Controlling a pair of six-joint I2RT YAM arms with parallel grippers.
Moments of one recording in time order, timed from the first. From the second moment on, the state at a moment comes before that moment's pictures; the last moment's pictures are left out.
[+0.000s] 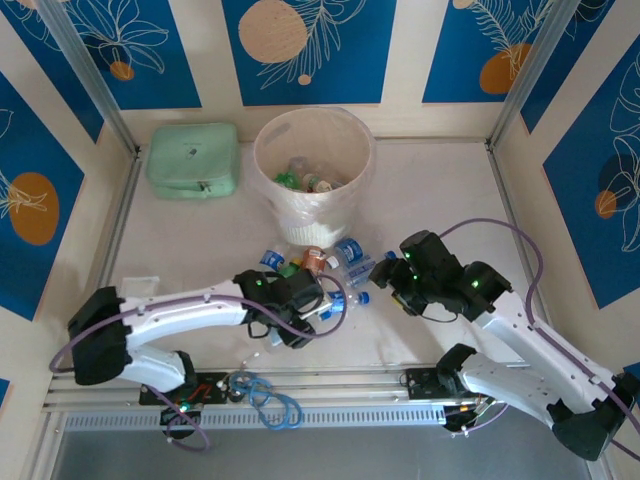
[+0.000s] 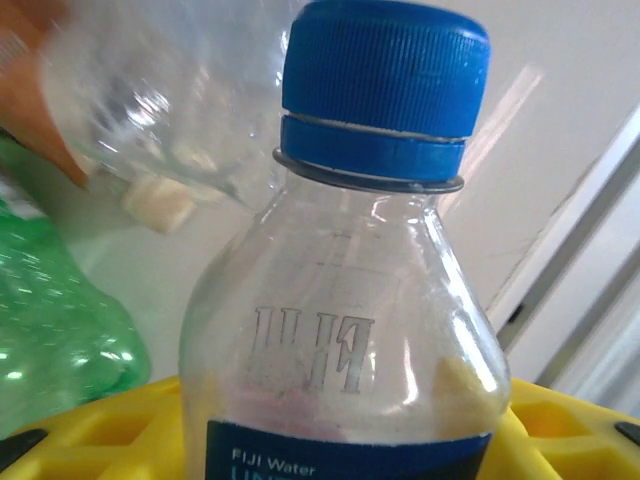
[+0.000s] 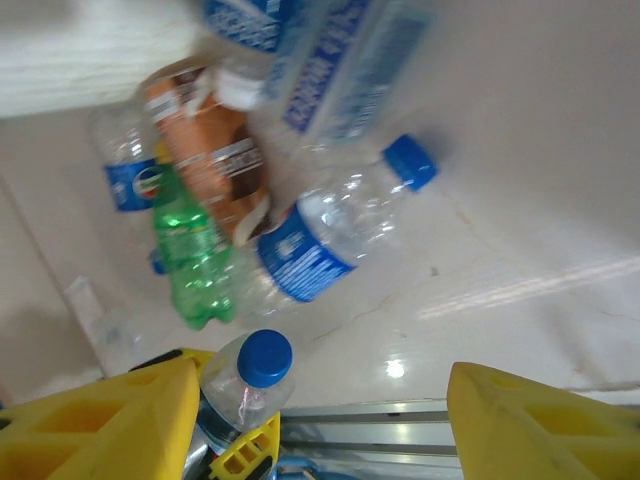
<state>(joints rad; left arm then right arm) -1.15 1.36 0.98 -0.84 0.01 -0.15 0.72 0.86 0.91 -0.99 -0.09 1.29</state>
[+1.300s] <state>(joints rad) -0.95 1.12 1.10 -0.75 0.35 -0.24 1.00 1.03 1.11 -0.72 -0.08 1.00</state>
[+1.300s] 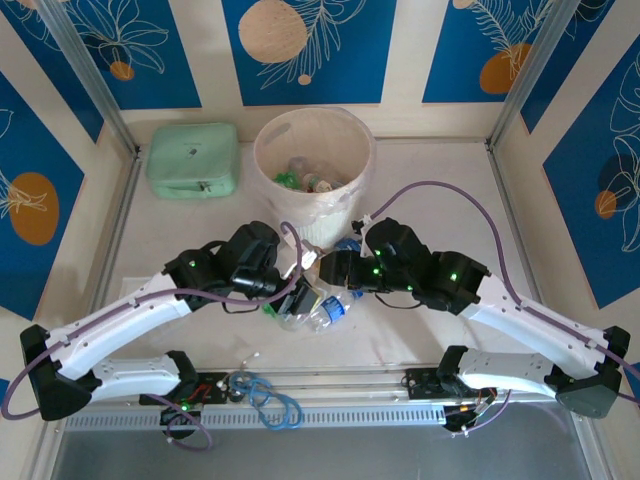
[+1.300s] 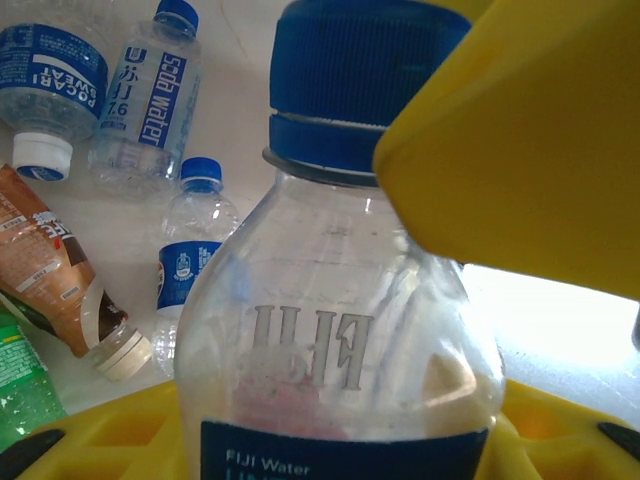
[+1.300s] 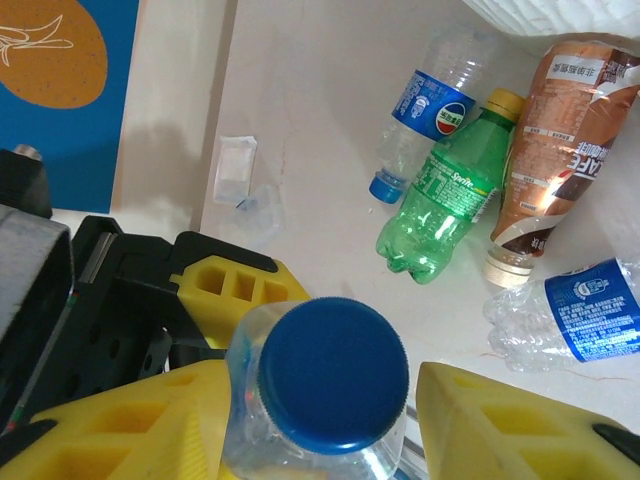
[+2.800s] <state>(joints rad) -0.85 0.91 1.33 -0.81 -0.18 -0.38 0.73 1.18 1.62 -0.81 -0.09 0.88</state>
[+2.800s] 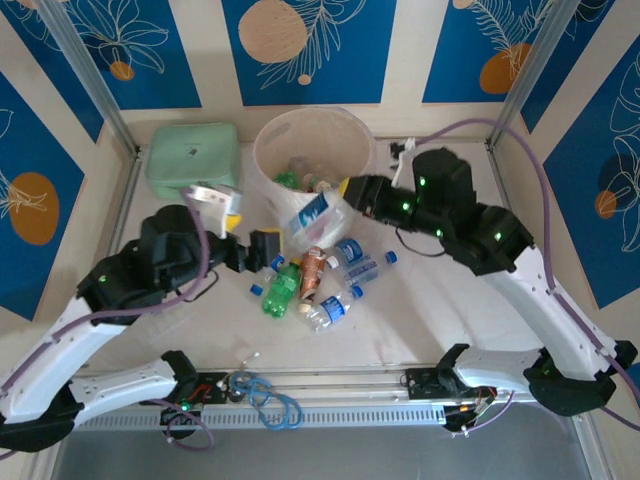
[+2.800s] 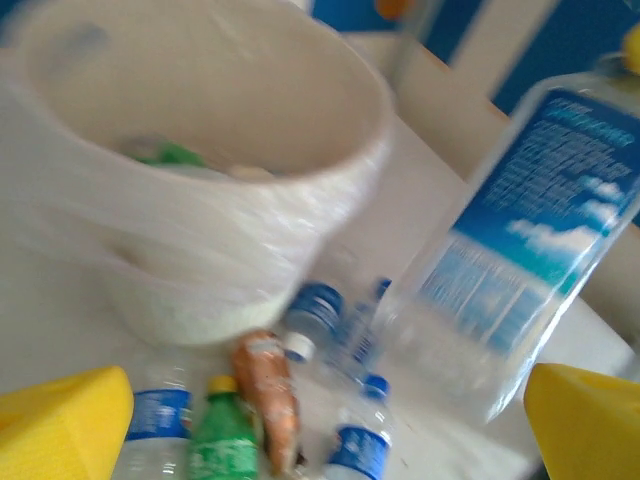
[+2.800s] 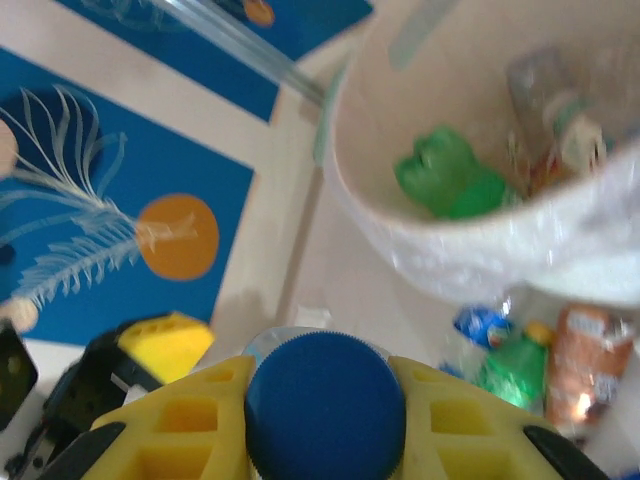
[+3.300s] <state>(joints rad) -0.55 0.99 1.05 -0.94 -0.11 -0.57 0.43 1.58 2.02 -0.83 -0.23 0.84</state>
